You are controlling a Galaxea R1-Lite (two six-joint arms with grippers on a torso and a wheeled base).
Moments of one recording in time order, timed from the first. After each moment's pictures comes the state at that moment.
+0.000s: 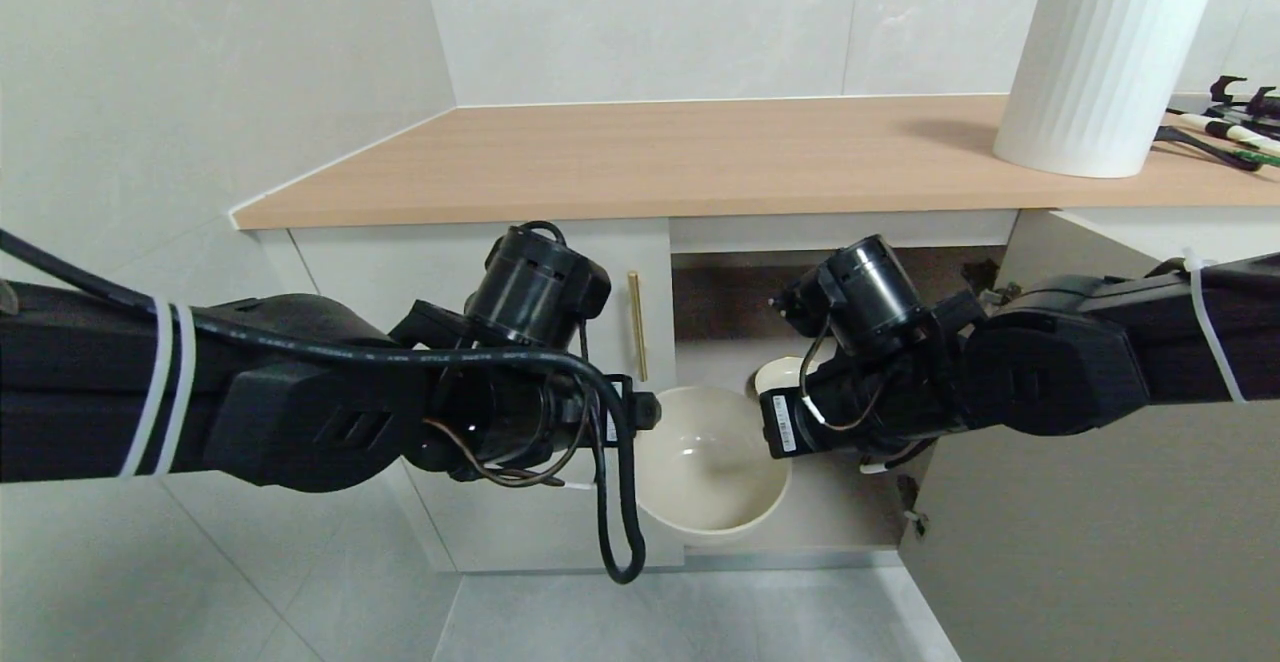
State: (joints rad) left arm -0.66 1.84 -1.20 0.12 0.28 -0.46; right arm 0.66 1.96 -1.36 0.19 -0.06 0.36
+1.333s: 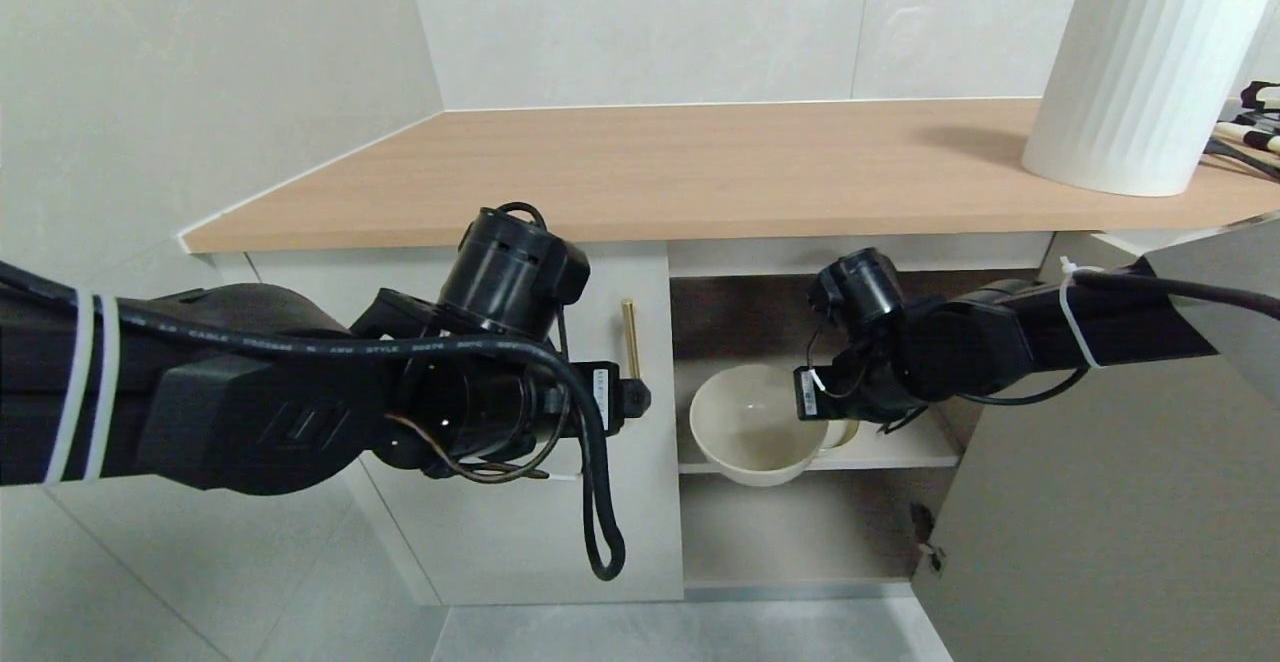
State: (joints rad) left arm -0.66 1.79 -1.19 0.12 0.30 -0.46; right arm 0.52 2.13 -1.50 0.19 -0.23 0.37
